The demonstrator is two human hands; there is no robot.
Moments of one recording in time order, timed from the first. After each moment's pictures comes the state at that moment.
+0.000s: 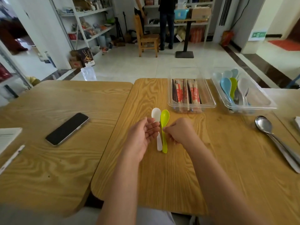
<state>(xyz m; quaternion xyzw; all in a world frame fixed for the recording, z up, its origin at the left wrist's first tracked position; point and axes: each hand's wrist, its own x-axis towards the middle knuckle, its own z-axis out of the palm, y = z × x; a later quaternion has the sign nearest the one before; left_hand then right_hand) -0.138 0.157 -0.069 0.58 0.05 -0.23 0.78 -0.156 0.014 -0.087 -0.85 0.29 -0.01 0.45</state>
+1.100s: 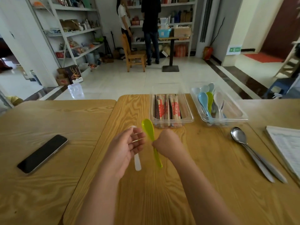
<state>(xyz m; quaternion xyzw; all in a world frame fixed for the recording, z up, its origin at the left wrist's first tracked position) -0.146 0.139 -0.038 0.60 -0.03 -0.22 0.77 -0.165 -0.009 -0.066 -0.90 0.27 0.00 0.35</state>
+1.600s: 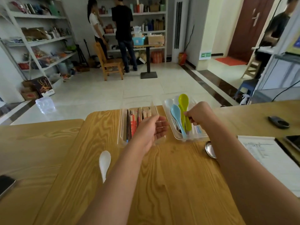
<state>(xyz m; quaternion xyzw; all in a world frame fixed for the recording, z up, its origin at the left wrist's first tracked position) -0.102 -0.052 -0.008 0.62 -0.13 -0.35 0.70 -0.146 -0.250 -0.006 -0.80 0.45 -0.12 0.38</state>
